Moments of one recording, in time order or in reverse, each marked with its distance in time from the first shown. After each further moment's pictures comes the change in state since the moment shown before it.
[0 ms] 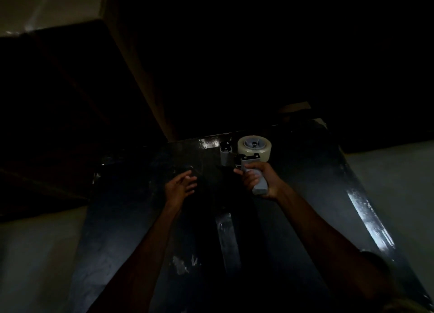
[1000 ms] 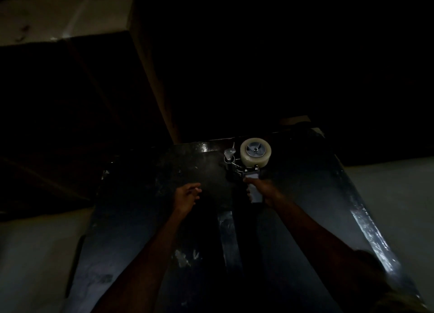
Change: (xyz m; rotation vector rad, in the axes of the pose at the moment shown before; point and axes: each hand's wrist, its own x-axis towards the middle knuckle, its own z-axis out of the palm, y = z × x) left_hand -0.041 -0.012 0.001 0.270 0.015 0.081; right_hand 0.000 0.038 -0.001 -0.751 0.794 -0.338
